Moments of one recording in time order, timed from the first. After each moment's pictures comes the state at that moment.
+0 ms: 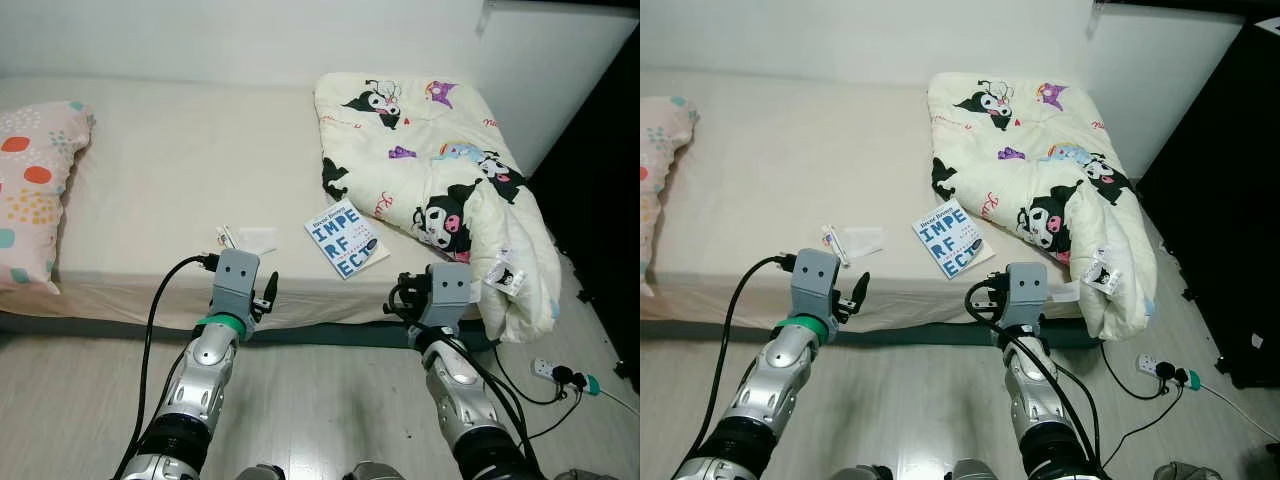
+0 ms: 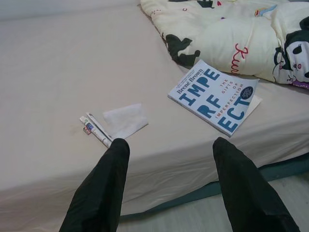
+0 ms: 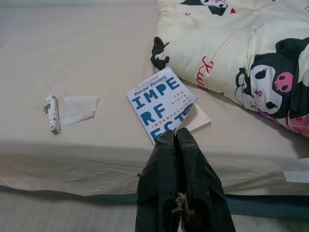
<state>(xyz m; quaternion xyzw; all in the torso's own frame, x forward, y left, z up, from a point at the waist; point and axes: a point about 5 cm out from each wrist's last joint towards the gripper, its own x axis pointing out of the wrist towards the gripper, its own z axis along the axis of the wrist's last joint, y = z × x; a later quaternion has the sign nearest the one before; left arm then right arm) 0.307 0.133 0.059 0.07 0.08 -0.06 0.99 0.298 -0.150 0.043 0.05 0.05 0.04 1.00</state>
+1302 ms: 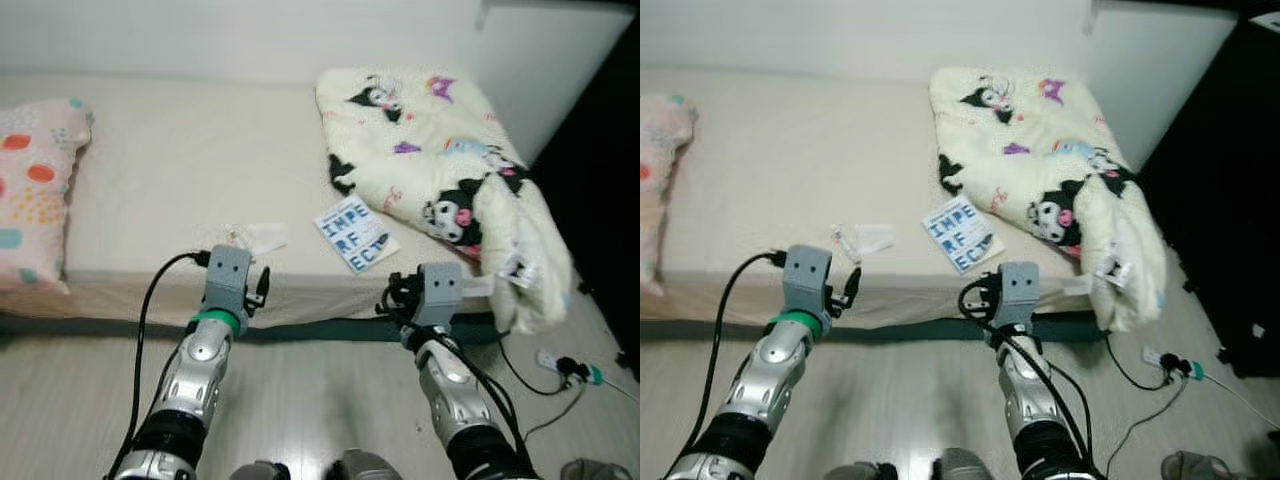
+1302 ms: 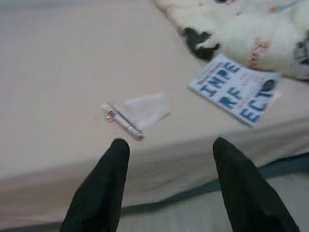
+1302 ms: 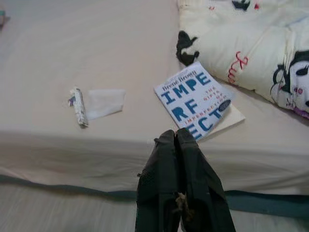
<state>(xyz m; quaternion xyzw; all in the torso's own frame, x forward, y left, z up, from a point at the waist) 0.308 0.126 0.061 0.06 0.08 -0.07 0.99 0.301 -0.149 0.045 0.05 0.05 0.05 1.00</state>
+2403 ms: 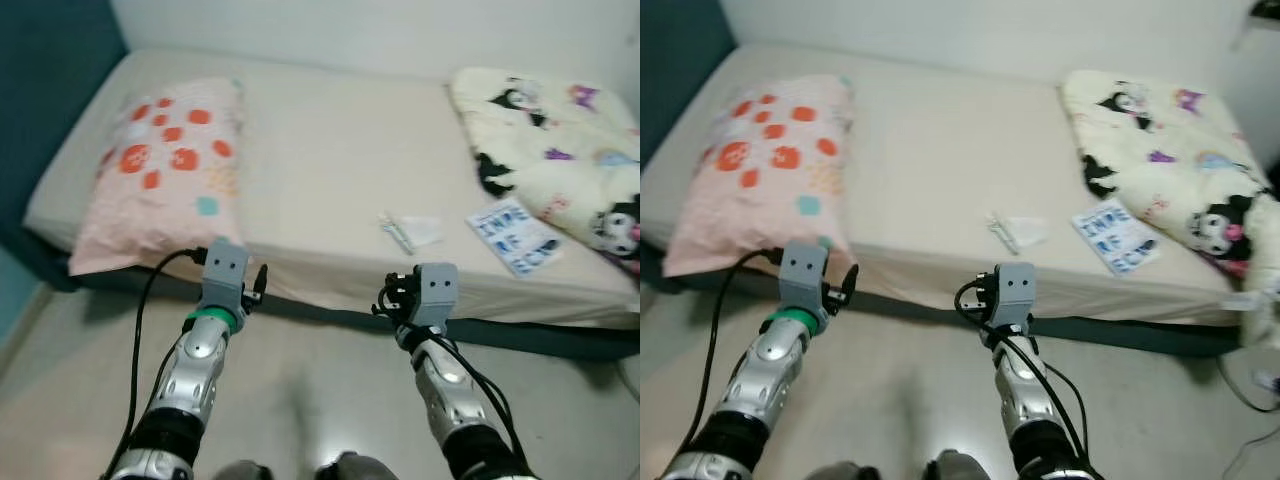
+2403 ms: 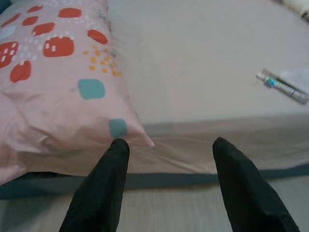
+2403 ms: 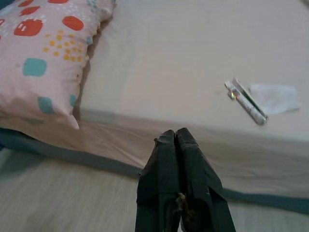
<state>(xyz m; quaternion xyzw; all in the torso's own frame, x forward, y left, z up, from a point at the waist) 0.311 0.132 0.064 0.06 0.07 -0.06 0.99 0.301 -0.145 0.043 0.05 0.05 0.05 1.00</state>
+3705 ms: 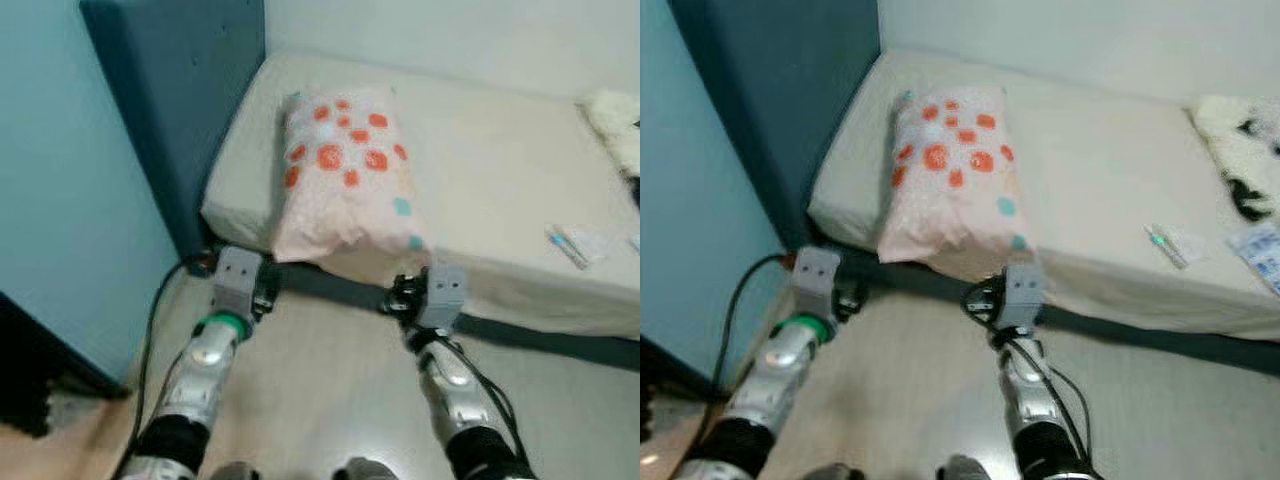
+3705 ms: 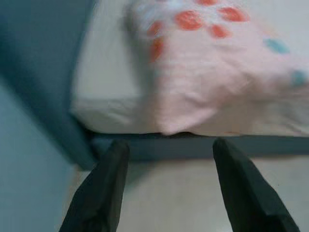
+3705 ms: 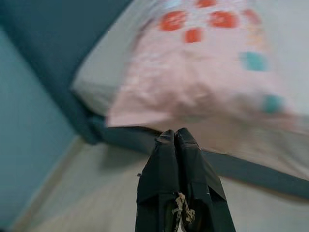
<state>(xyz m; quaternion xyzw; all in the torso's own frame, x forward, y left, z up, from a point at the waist) 0.311 0.134 0.067 0.07 0.07 -0.07 0.99 0.300 -0.139 0.042 0.06 0.05 0.06 1.00</state>
